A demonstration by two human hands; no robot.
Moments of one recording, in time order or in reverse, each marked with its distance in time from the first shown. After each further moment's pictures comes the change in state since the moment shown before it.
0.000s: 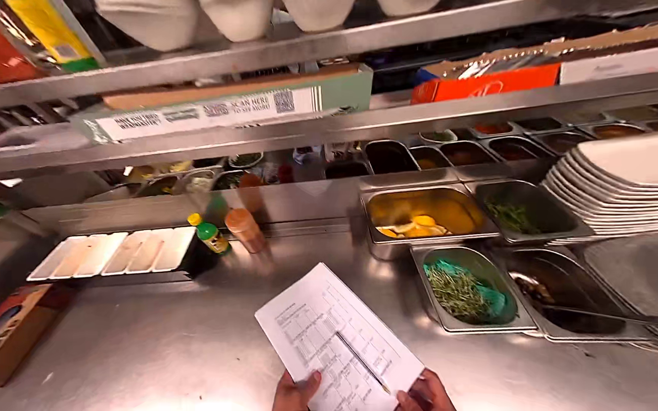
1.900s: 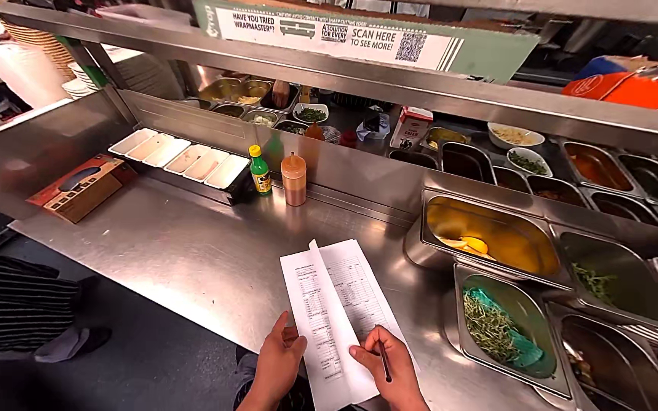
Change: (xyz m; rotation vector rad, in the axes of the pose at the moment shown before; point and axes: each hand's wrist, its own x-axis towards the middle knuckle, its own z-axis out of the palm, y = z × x) left_hand -0.023 0.001 -0.009 0.240 0.187 0.018; right_hand 0.065 -0.034 0.038 -0.202 -0.436 -0.165
